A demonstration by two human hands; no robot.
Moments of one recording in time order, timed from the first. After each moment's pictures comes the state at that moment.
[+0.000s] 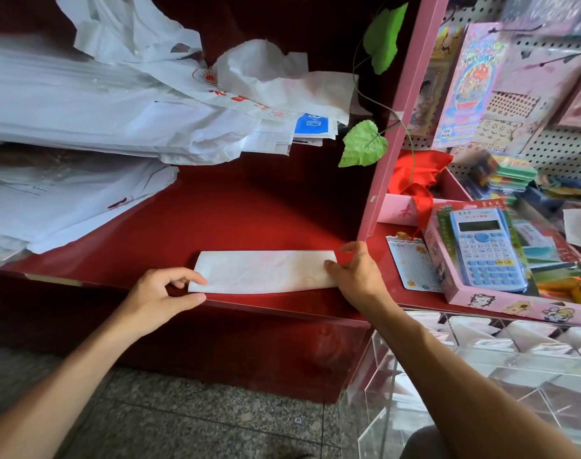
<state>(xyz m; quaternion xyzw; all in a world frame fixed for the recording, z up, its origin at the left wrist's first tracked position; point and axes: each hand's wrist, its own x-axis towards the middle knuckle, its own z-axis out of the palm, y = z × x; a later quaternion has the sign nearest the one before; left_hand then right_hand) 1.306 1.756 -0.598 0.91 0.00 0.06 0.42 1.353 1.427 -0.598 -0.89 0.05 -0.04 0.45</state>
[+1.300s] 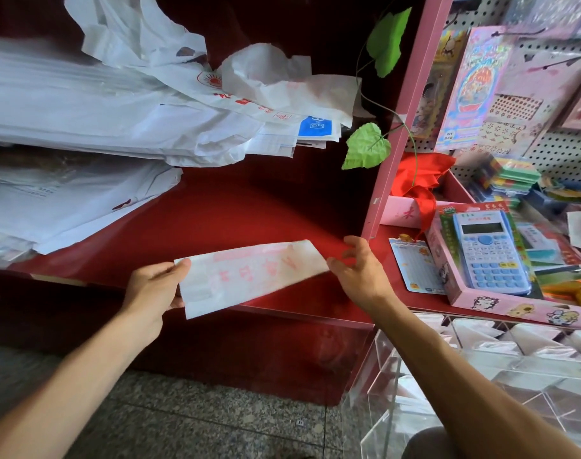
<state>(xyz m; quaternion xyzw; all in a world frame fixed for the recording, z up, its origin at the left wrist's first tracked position) 1.316 1.732 -0.590 0.70 0.24 0.12 0.66 1.349 1.430 -0.588 -0.87 0.04 -0.06 0.48</state>
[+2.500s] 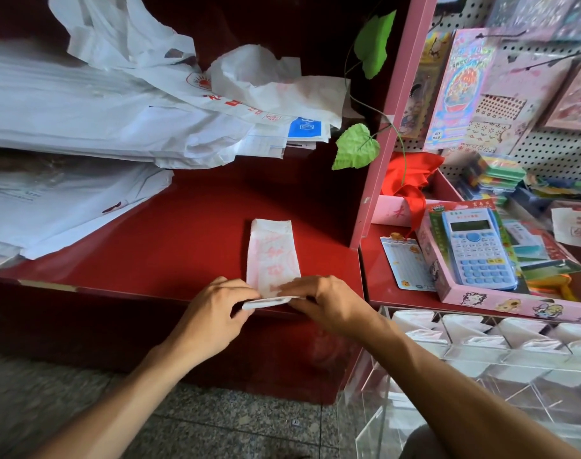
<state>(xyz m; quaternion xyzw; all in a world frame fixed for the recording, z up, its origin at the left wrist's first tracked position) 1.304 1.678 -0.615 0.93 -0.22 0.15 0.26 1.329 1.443 -0.604 -0.90 -0.31 -0.01 0.30</state>
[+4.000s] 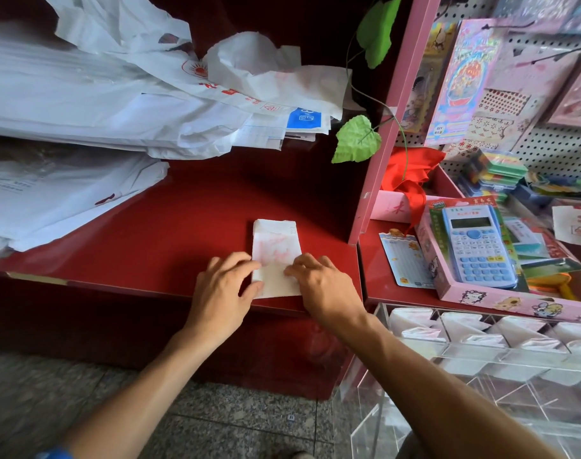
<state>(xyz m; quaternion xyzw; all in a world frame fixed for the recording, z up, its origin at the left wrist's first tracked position) 1.320 1.651 -0.624 0.94 -0.09 0.22 0.23 1.335 1.457 -0.609 -0.97 -0.21 -0.10 0.11</state>
